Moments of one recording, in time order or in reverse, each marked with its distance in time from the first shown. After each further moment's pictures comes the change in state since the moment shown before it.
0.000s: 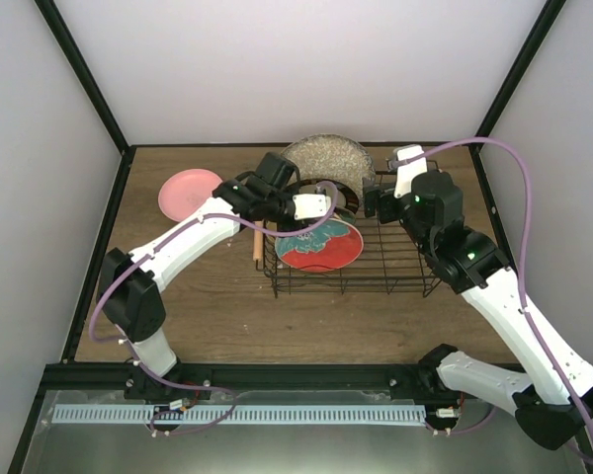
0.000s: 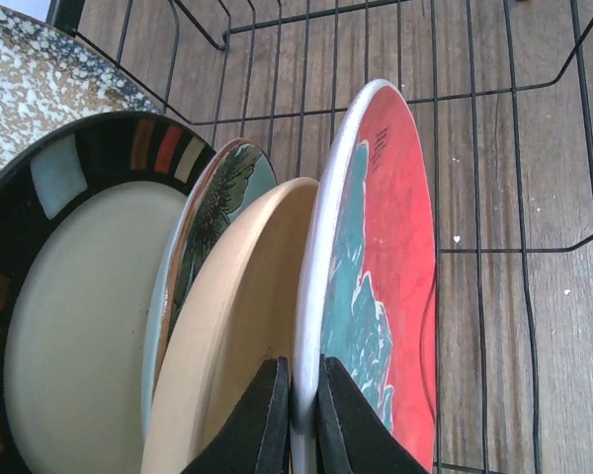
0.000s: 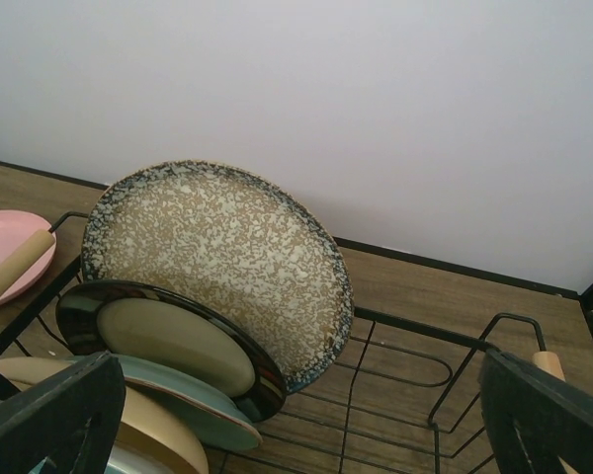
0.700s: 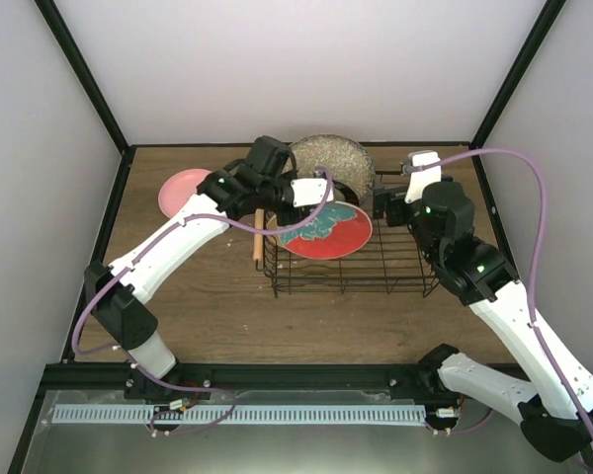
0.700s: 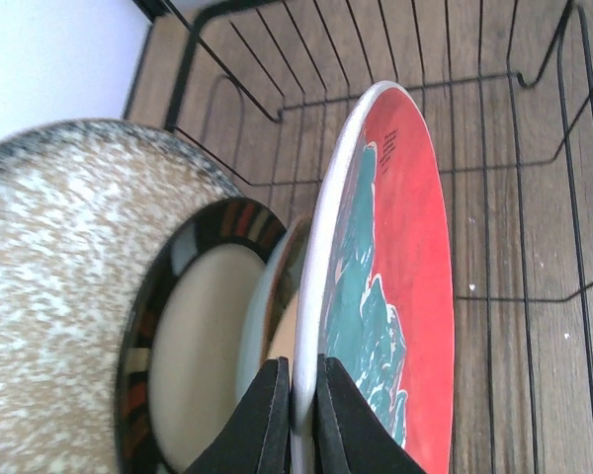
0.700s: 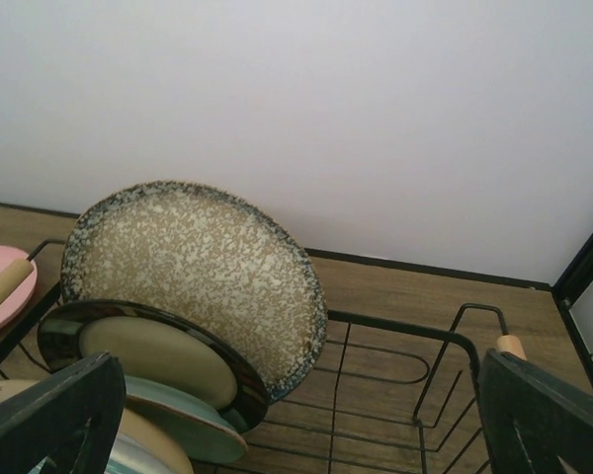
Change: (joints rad) left arm -0.024 -0.053 0.130 -0.071 -0.031 -0.026; right arm 0.000 -0.069 -0.047 0.020 0.052 0.037
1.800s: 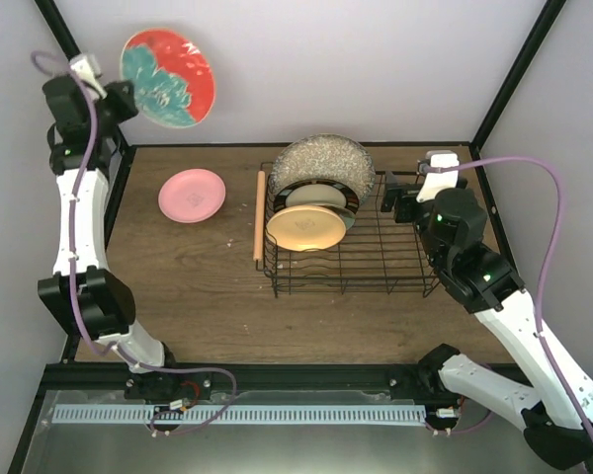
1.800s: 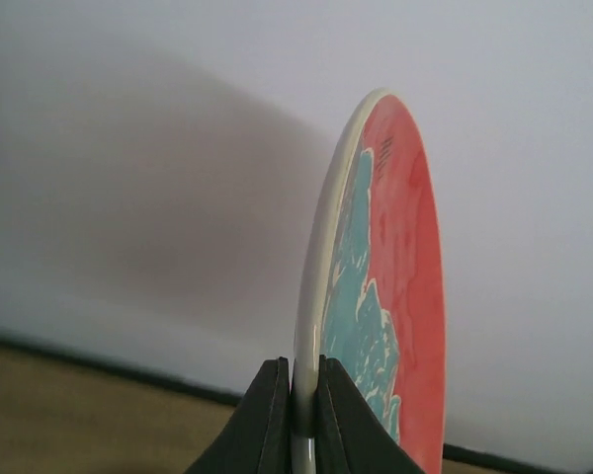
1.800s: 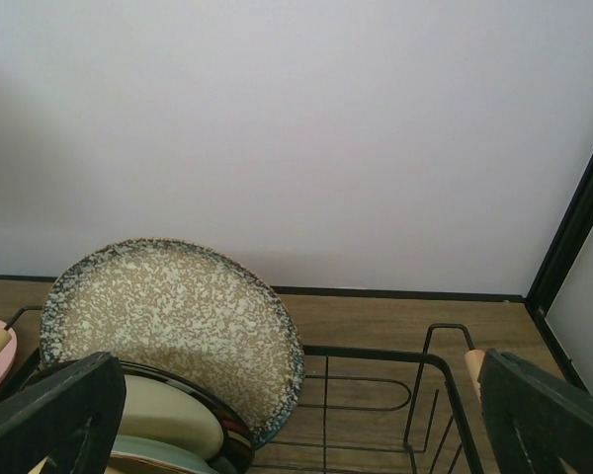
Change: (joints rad) left arm 0.885 -0.024 0.173 0.465 0.076 -1.147; right arm 0.000 -0.067 -0.037 0.085 0.097 0.042
